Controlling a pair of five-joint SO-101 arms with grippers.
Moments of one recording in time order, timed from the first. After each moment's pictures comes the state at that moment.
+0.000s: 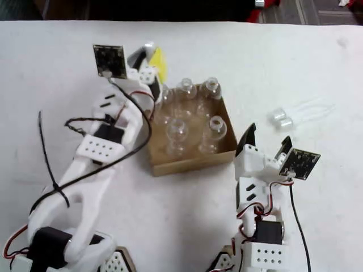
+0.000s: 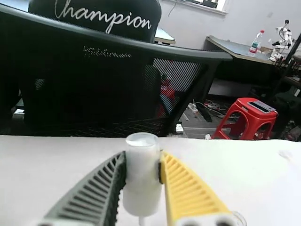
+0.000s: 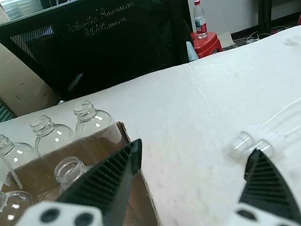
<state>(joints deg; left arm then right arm) 10.7 -18.1 42.0 -6.7 14.7 1.5 -100.7 96.6 24.9 -14.7</state>
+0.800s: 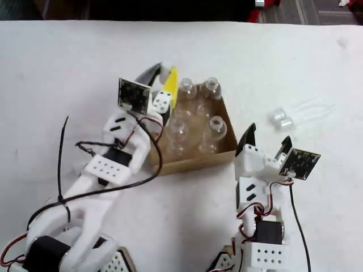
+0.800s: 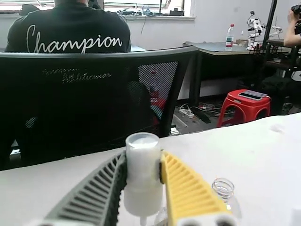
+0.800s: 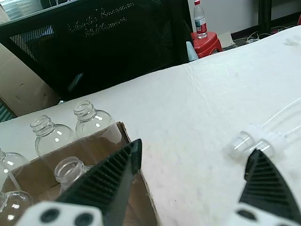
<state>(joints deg) 15.8 -23.3 57.7 -22.8 2.9 1.5 -100.7 96.6 24.9 -14.7</state>
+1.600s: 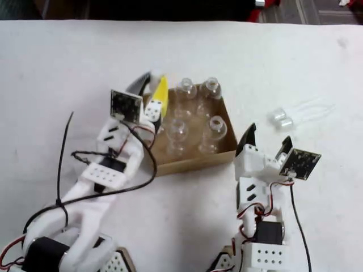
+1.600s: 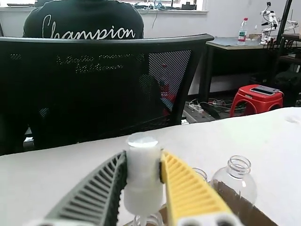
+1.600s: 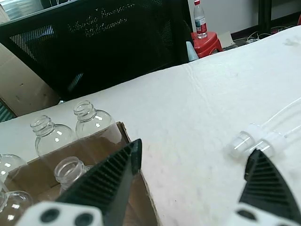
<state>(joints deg) 13.2 -23.3 65.7 -29.7 2.9 1.5 -100.7 96.6 24.9 -14.7</state>
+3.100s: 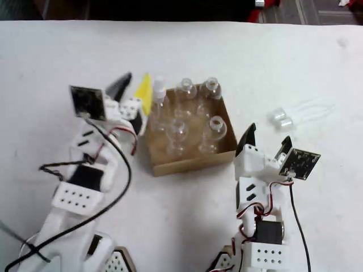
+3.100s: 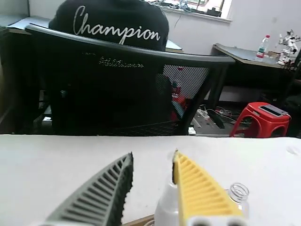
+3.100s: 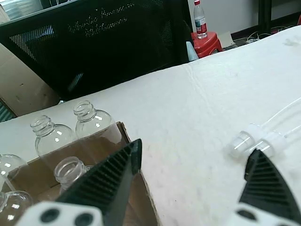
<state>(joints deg) 7.9 -49.6 62.2 3.7 11.7 1.5 -100.7 96.6 24.9 -14.7</state>
